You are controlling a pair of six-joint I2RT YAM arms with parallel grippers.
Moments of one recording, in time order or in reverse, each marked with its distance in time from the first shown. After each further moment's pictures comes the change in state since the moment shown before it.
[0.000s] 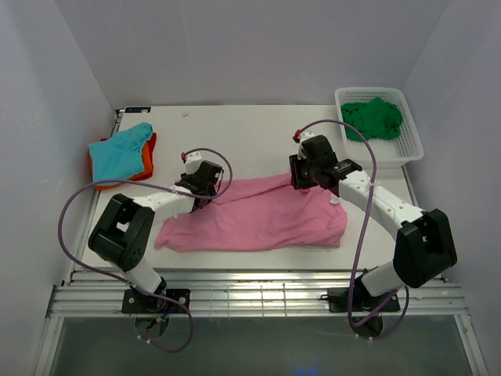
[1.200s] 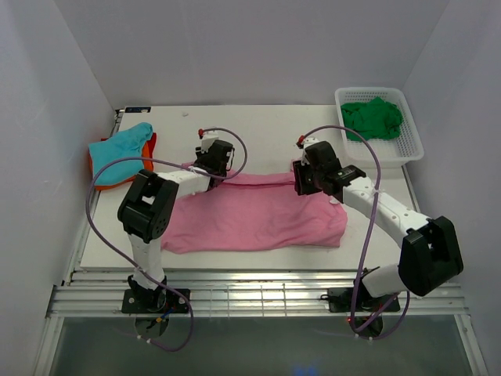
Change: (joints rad) left arm 0.022 0.312 0.302 0.220 -0.089 0.245; right arm 0.001 -0.057 -0.066 -0.004 0.012 0.004
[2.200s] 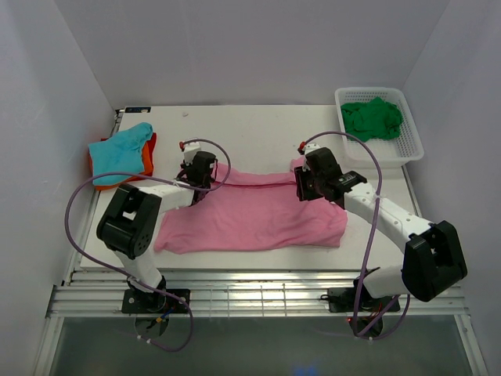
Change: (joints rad) left arm 0.048 -0.195 -0.270 0.090 0.093 -0.095; right arm 0.012 -0.042 -0.069 0.002 0.022 0.007
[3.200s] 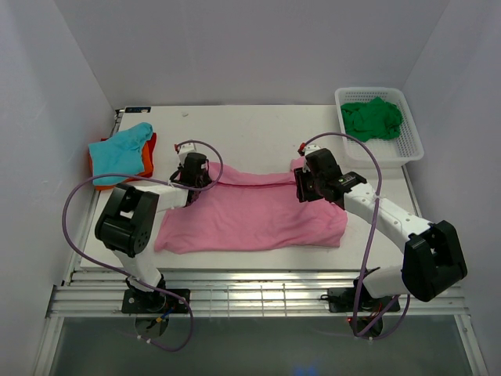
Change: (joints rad) left arm 0.085 0.006 -0.047 0.079 0.220 -0.034; right arm 0.000 0.000 -0.011 0.001 0.000 0.001
